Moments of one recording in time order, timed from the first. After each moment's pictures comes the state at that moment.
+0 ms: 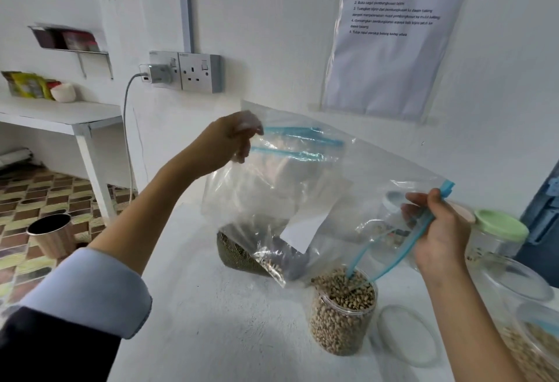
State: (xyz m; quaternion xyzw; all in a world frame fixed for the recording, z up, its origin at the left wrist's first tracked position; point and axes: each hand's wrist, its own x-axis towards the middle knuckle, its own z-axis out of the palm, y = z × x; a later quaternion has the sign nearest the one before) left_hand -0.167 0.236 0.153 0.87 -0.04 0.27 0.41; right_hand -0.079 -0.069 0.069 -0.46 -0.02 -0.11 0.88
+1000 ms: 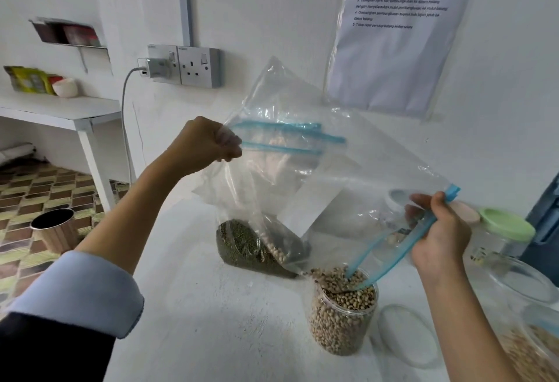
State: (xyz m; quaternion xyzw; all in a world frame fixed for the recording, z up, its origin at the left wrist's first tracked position) left_hand -0.171 0.255 0.142 0.90 0.06 0.28 0.33; right_hand -0.072 -0.068 0.063 -0.45 0.02 -0.10 0.89
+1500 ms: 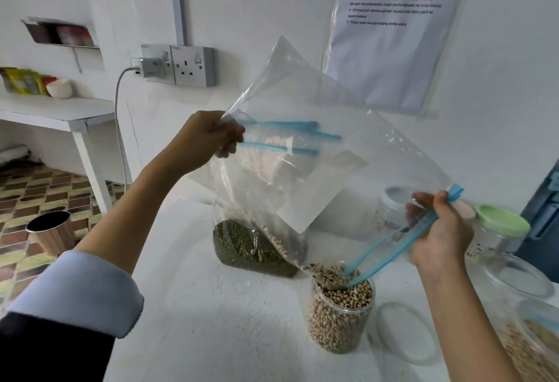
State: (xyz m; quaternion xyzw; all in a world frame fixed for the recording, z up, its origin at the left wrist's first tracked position) left_hand -0.175 0.238 0.152 0.86 0.01 0.29 0.42; right_hand -0.075 -0.070 0.066 -0.44 0.04 -0.12 0.89
